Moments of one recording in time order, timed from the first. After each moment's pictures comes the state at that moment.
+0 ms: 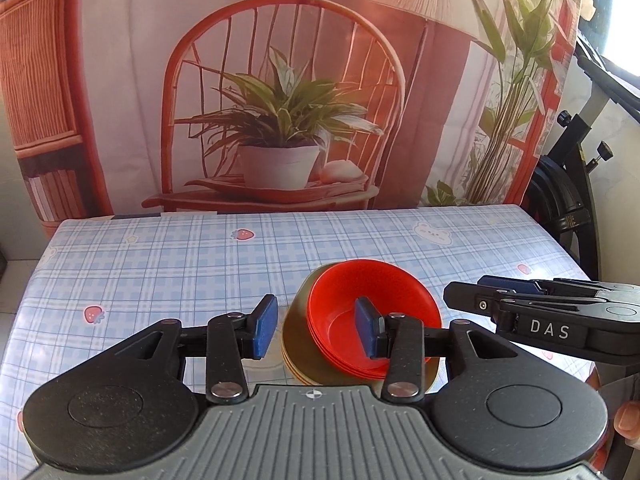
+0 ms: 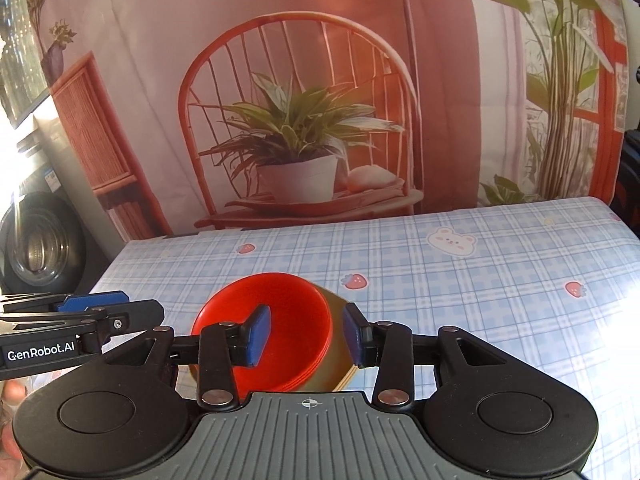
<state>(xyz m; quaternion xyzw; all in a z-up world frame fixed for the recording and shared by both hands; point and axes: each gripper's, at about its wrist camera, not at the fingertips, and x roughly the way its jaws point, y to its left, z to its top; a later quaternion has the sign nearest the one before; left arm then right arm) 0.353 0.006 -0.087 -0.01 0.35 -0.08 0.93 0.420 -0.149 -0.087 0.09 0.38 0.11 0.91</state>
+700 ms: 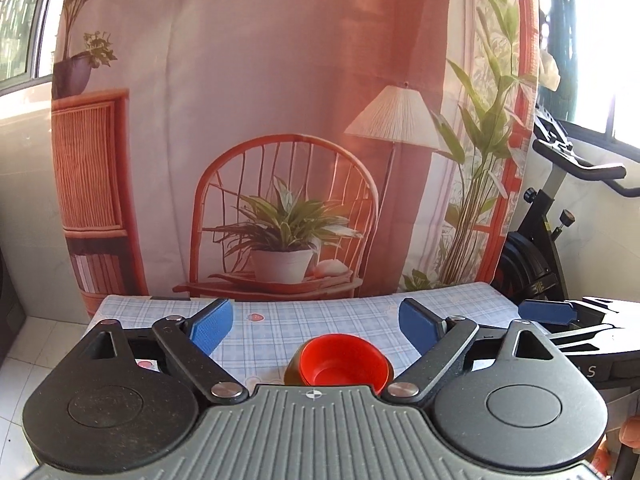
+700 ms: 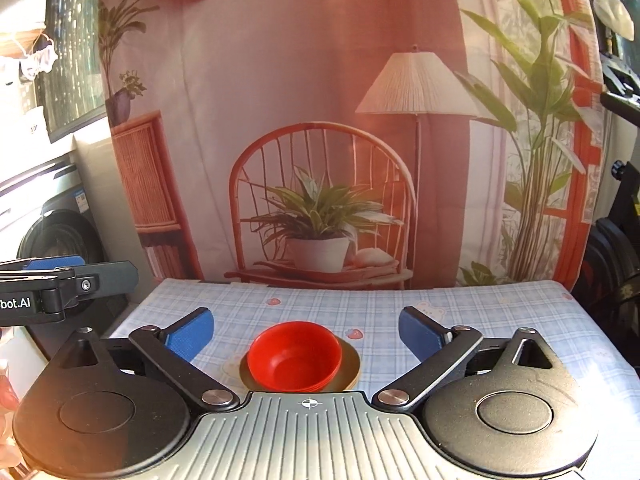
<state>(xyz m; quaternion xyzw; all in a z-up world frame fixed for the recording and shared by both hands) 0.231 0.012 0.019 -0.01 0.21 -0.07 0.98 0.307 -0.156 0.034 0.05 0.28 0.12 0.95</state>
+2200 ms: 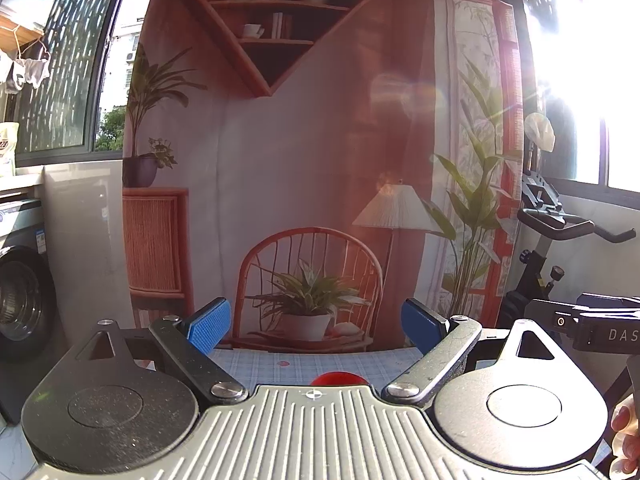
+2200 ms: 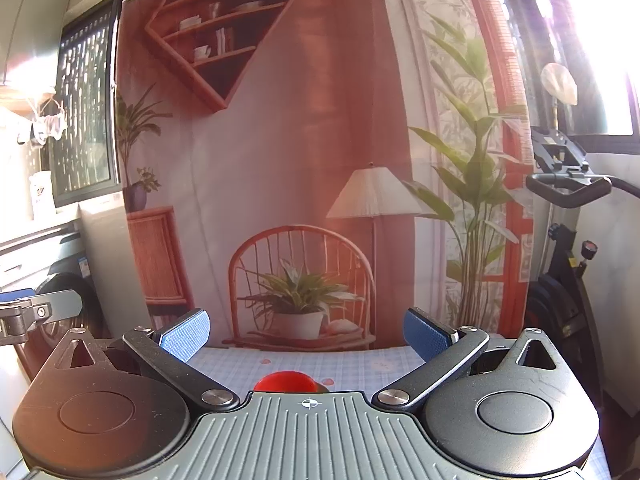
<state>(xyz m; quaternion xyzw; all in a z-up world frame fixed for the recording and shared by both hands) 0.069 -0.009 0.102 0.00 0.11 -0.01 0.99 0.155 -0.198 0.137 0.05 0.17 0.09 0.98</state>
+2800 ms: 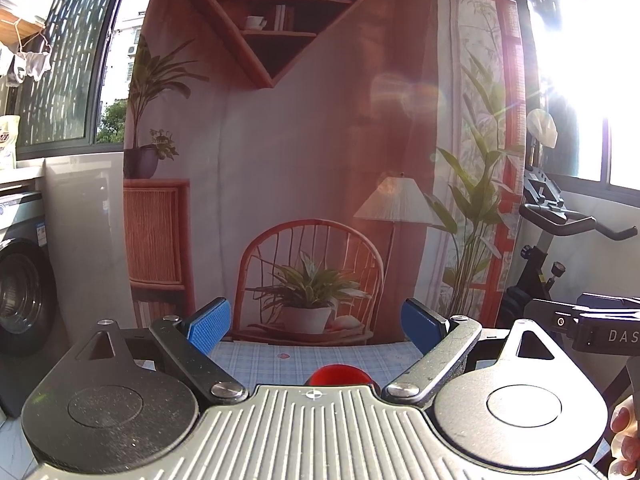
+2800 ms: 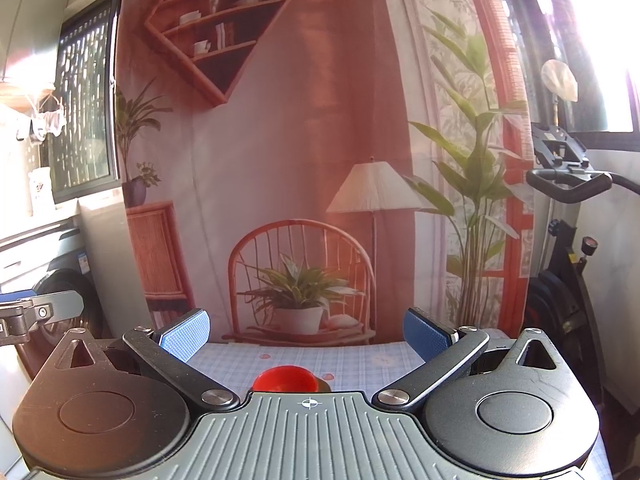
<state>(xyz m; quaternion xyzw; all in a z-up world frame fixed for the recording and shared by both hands) 0.072 -0.004 0.099 -0.01 0.12 -0.01 0.99 0.155 -0.194 0.132 0.05 0.18 0.08 0.98</state>
